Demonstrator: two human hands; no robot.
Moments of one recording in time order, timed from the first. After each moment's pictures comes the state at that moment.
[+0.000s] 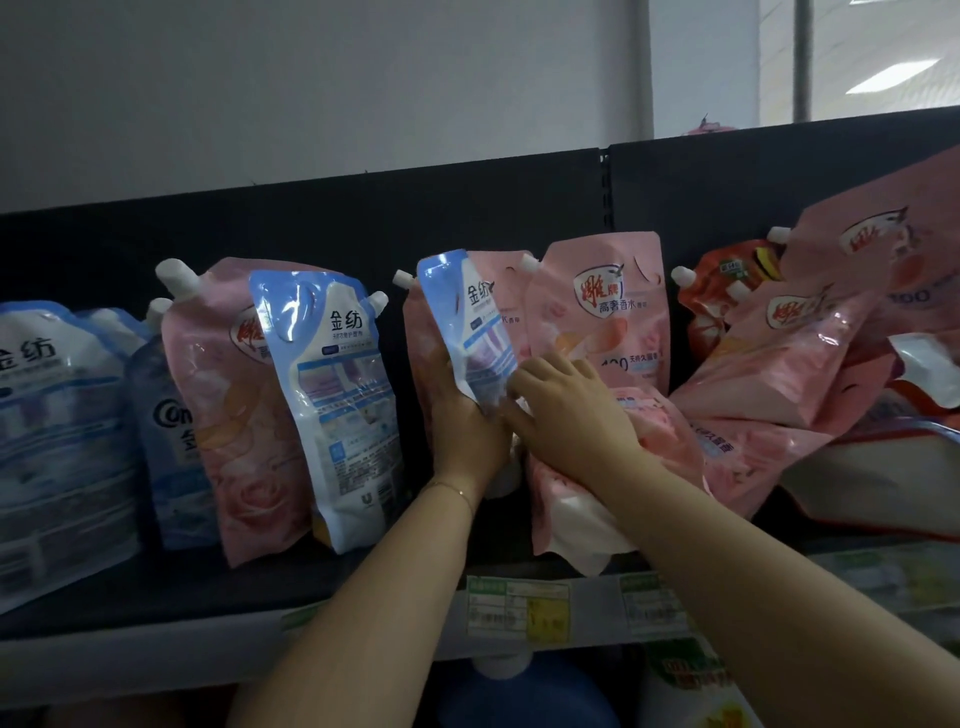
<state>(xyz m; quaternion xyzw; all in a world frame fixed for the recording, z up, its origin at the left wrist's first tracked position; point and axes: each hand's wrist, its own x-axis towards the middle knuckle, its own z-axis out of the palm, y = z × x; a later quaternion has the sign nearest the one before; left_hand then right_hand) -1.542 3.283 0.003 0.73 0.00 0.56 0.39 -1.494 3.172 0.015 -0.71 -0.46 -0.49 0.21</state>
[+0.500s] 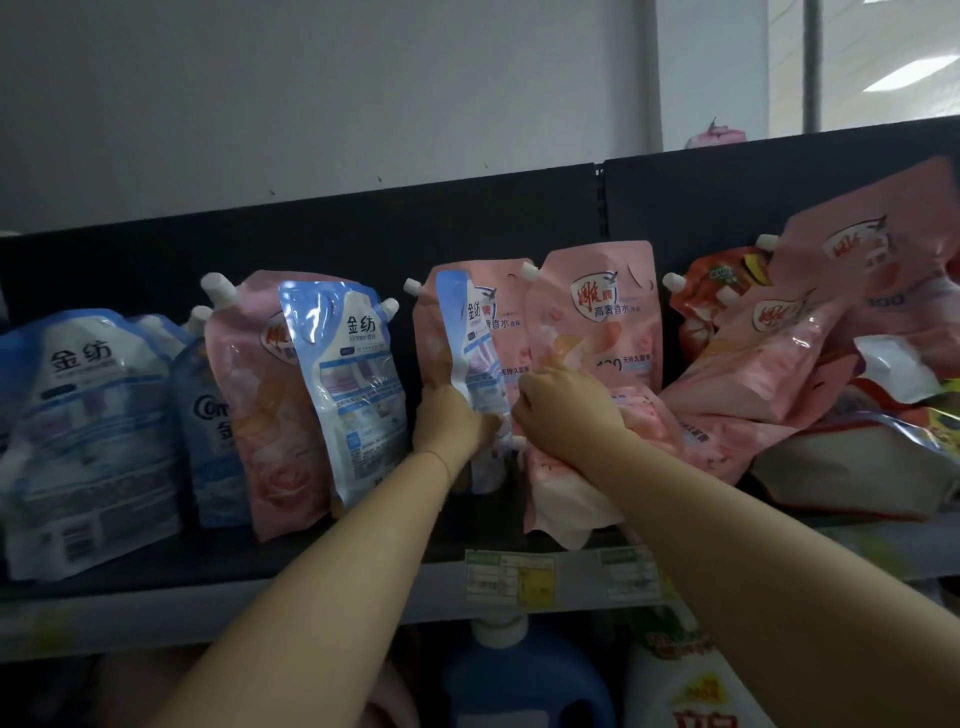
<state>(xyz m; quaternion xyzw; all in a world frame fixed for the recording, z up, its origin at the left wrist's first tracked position) -1.557 3.298 0.021 0.86 0.21 0.38 0.27 -1.502 3.164 0.028 -0.81 -0.42 -0.37 0.18</state>
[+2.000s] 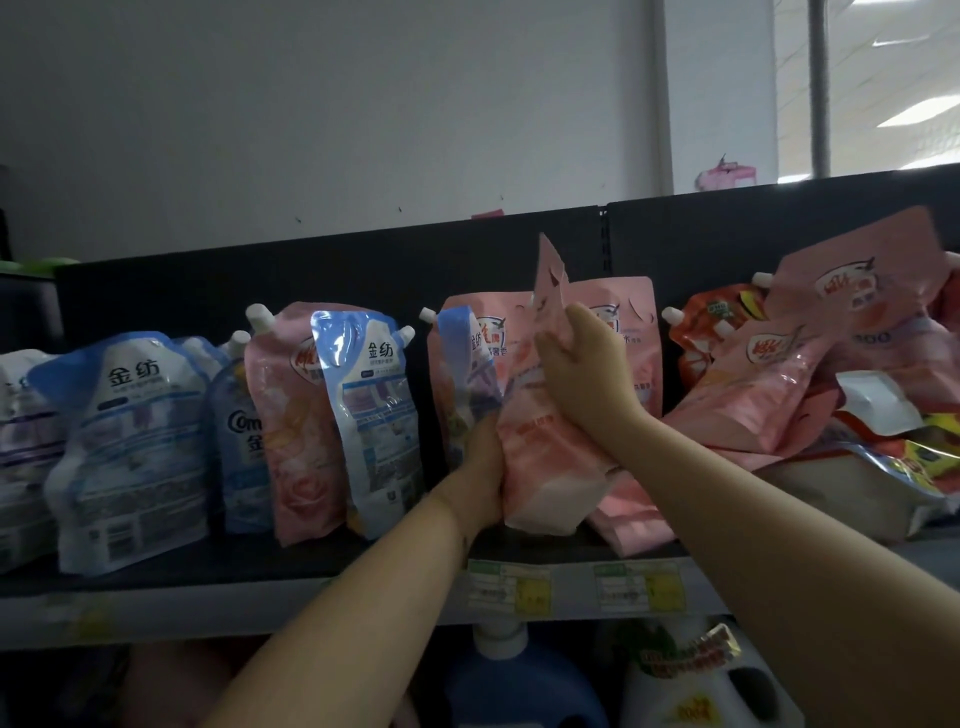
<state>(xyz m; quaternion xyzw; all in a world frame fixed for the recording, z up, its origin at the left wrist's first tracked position) -1.586 3.232 0.024 0.56 0.06 0.18 0.80 -1.540 3.127 0.079 -0.63 -0.41 -0.33 0.57</state>
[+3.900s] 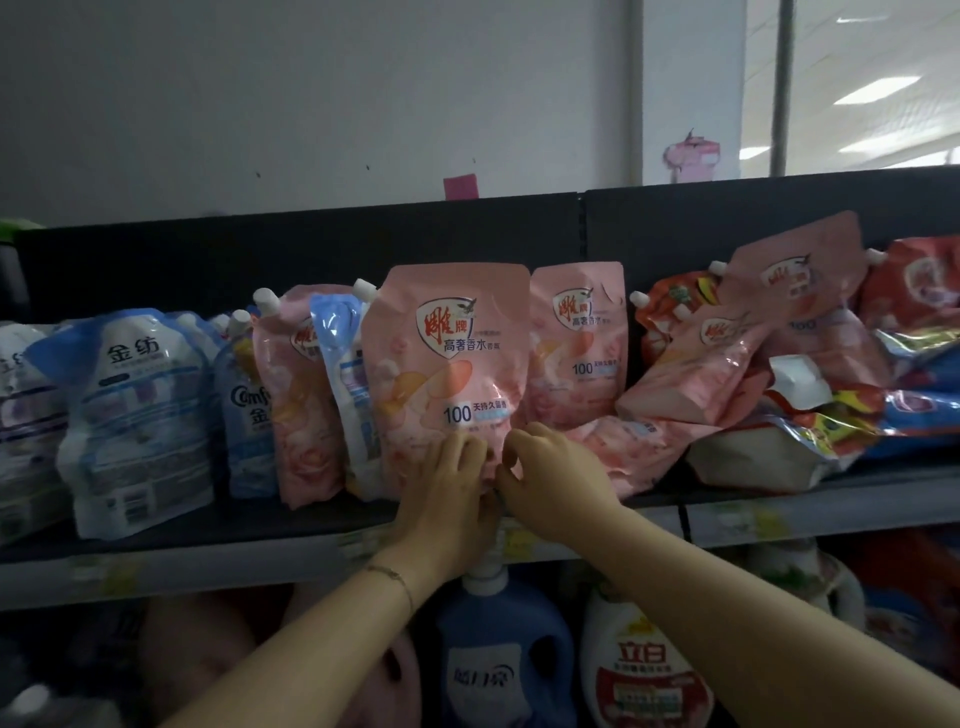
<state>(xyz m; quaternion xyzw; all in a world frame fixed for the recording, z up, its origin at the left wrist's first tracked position) -1.686 3.233 -0.025 0.91 0.03 0.41 0.00 -1.619 3.102 0.004 -0.82 -0.44 -0.28 0.25</state>
